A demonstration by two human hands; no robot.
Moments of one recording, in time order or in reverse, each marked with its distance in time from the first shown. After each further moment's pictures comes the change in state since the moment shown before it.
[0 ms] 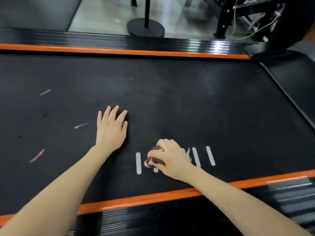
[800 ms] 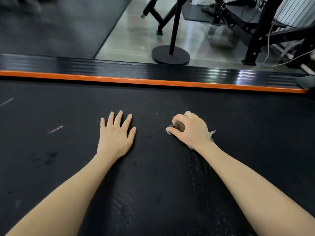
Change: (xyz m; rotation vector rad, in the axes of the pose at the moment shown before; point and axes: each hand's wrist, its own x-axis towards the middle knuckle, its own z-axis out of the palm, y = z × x) left_hand 0.129 -0.072 0.015 0.161 -0.066 -0.148; right_hand 0.222 0.130 -0.004 -0.084 0.227 0.261
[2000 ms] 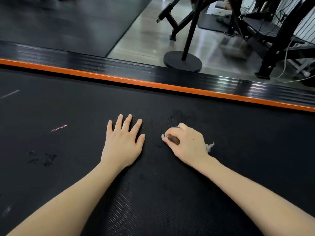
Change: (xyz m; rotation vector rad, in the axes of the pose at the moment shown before) left_hand 0.002 -0.002 0.006 -0.023 0.075 0.020; right_hand 0.009 -0.037 0.020 0.049 -0.016 -0.169
